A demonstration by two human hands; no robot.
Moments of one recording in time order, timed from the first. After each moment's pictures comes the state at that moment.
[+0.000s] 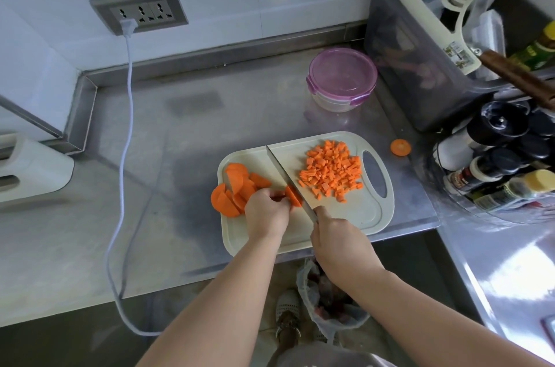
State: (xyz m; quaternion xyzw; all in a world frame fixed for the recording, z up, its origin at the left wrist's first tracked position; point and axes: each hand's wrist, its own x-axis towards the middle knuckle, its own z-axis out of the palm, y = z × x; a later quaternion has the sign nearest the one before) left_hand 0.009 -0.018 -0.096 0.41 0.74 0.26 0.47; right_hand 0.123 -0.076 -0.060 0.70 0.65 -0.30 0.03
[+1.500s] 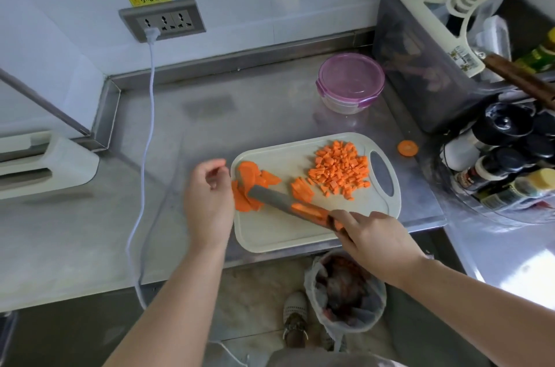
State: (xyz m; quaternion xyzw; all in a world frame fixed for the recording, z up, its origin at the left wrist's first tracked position) left_hand -0.064 -0.025 -0.038 0.43 0.74 0.45 0.27; right_hand 0.179 -0.087 -0.080 0.54 0.84 -0.03 -0.07
